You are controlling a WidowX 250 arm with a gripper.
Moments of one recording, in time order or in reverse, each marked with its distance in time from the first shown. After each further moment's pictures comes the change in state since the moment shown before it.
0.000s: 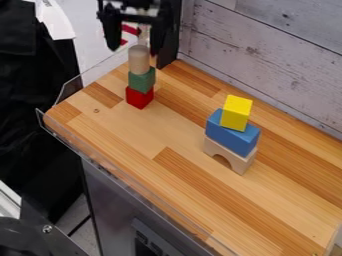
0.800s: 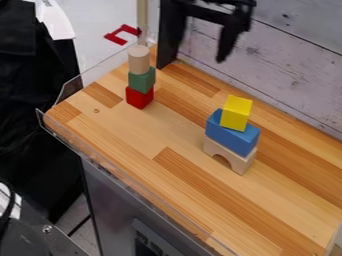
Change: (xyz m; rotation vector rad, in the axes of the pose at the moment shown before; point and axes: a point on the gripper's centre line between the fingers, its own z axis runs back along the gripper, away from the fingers) arm -0.055 -0.108 0.016 0.061 -0.049 -0.251
